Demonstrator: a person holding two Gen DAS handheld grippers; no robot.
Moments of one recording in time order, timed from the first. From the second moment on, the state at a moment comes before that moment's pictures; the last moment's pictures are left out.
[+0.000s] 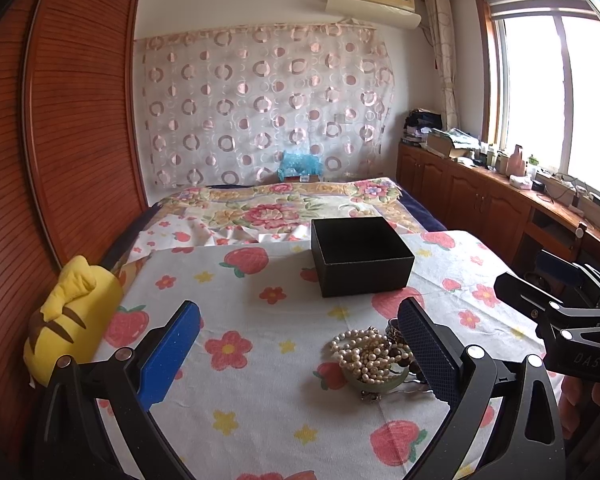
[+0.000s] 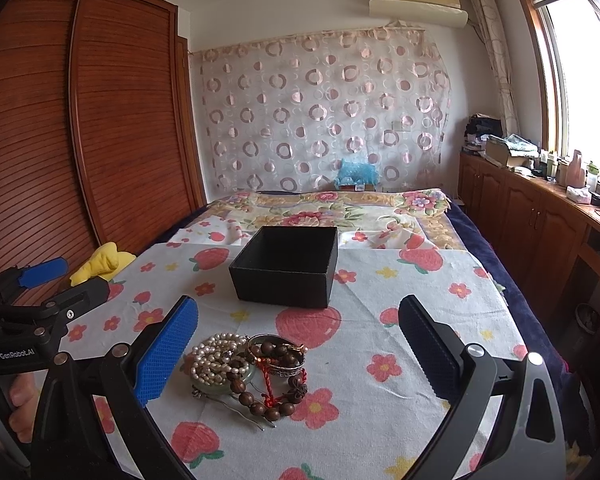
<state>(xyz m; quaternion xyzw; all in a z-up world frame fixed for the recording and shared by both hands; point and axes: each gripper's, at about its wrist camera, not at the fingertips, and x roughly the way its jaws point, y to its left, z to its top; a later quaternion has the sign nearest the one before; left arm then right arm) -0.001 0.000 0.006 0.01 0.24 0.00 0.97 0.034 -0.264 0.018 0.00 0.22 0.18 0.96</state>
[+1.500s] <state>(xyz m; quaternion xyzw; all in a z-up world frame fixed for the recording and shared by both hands) 0.000 -0.005 0.007 0.01 0.24 0.00 0.97 0.033 -0.267 0.017 0.01 0.22 0.18 0.96</state>
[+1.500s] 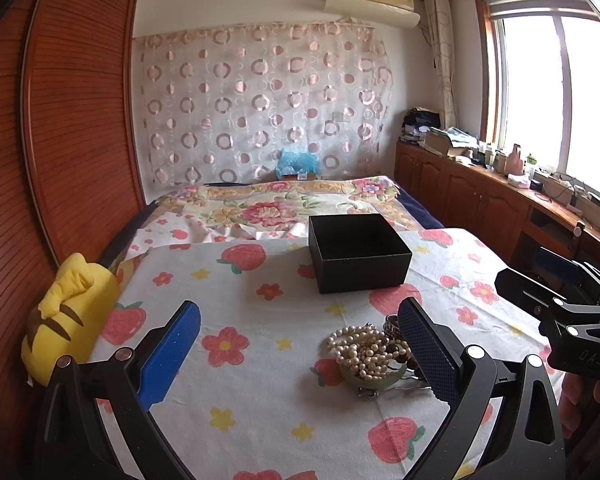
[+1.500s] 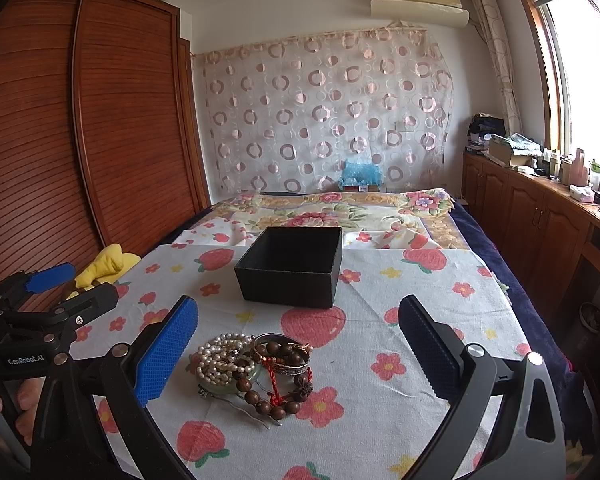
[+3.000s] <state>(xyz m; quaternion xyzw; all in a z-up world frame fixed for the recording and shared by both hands) 0.130 -0.012 -0.081 0.03 0.45 -0.18 0.87 0.098 -0.266 -0.044 -0.03 0.32 0.21 0.92</state>
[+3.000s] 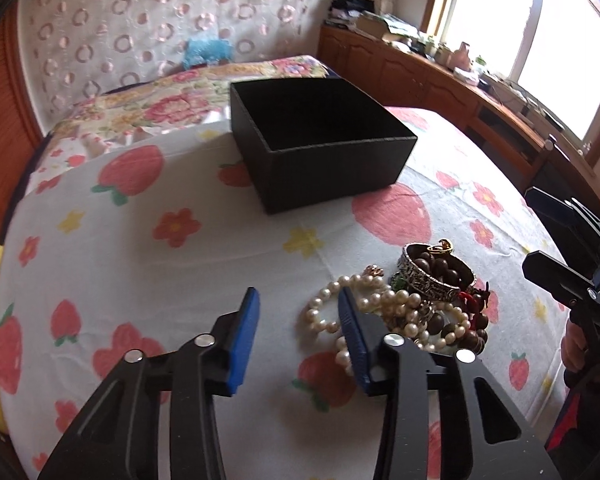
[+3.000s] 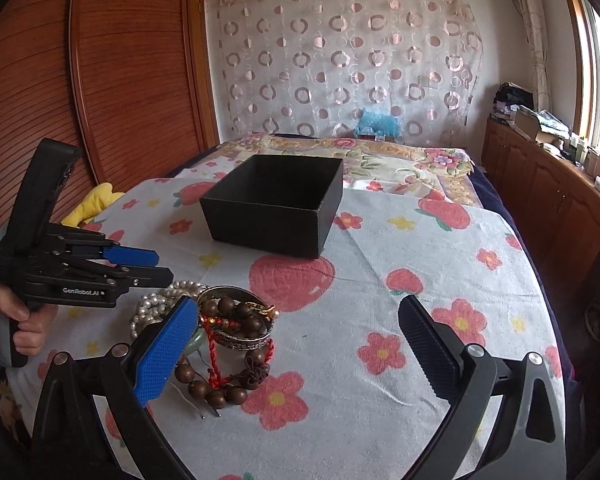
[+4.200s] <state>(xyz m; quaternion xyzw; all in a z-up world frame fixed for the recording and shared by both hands) 0.083 -0.006 -0.010 0.03 0.34 -0.14 0.93 0.146 -0.246 -0.073 -0.04 0.41 0.31 0.85</state>
